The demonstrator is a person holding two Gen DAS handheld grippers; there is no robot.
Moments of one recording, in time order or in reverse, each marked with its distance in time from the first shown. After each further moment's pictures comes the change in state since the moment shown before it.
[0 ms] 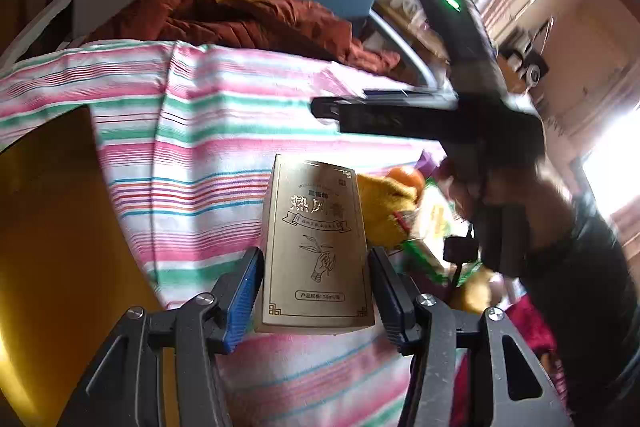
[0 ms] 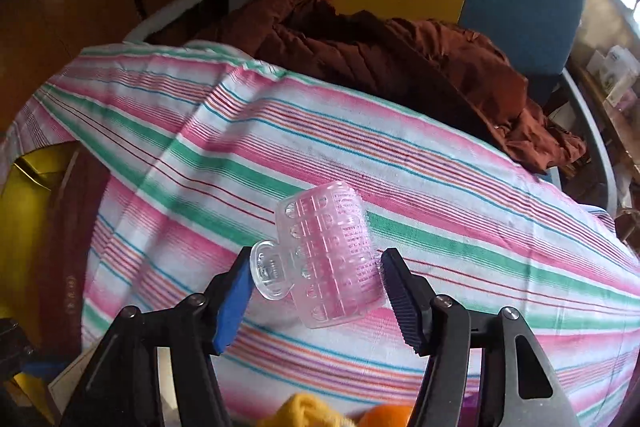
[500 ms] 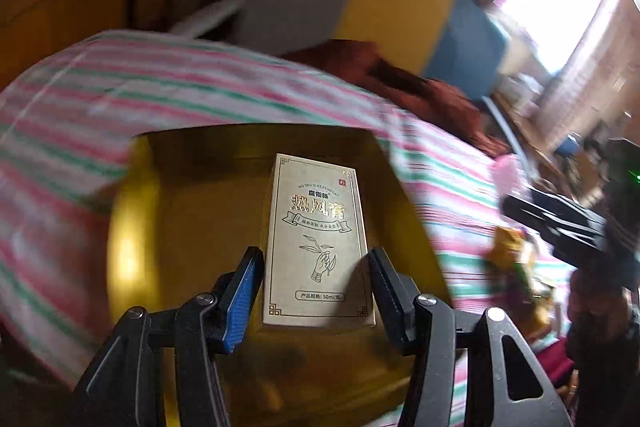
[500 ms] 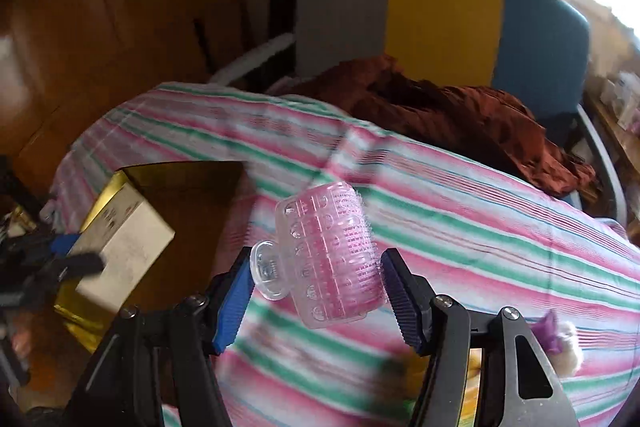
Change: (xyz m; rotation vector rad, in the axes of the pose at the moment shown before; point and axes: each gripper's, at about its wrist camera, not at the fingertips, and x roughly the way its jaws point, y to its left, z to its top) left arm -0.139 0.149 -0.069 -0.284 -0.198 0.324; right arm -0.110 0.114 -0.030 -0.044 -0.189 0.151
